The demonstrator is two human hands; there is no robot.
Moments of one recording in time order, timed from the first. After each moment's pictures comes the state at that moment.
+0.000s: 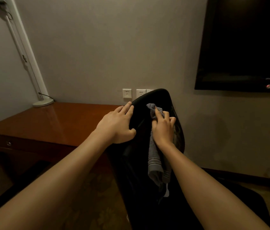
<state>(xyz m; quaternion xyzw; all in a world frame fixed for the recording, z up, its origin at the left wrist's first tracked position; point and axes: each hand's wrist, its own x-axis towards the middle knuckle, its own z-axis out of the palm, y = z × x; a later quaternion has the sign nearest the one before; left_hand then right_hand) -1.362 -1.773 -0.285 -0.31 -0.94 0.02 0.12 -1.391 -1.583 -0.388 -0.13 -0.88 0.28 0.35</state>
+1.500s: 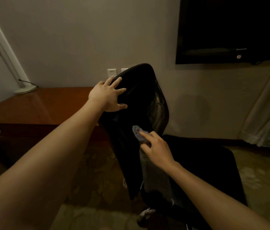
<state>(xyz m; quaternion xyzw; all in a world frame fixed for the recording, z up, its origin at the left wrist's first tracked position) -1.357 -1.768 -0.292 -0.33 -0.91 0.21 0.16 -1.209 -1.601 -0.485 0.01 -0.91 0.37 0.20</state>
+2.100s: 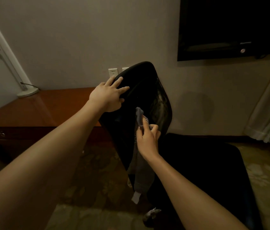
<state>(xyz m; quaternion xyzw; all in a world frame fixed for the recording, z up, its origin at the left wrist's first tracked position) -1.372 -1.774 -0.300 -0.35 -0.90 0.18 0.16 -1.253 -1.657 -0.475 -0.18 -0.84 0.45 0.23</state>
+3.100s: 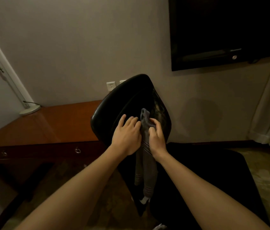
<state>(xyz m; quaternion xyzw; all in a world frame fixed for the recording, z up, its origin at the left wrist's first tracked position) -1.293 -1.723 -0.383 -0.38 -0.90 0.08 0.19 -1.258 -1.607 -0.440 -0.15 -0.64 0.71 0.25</state>
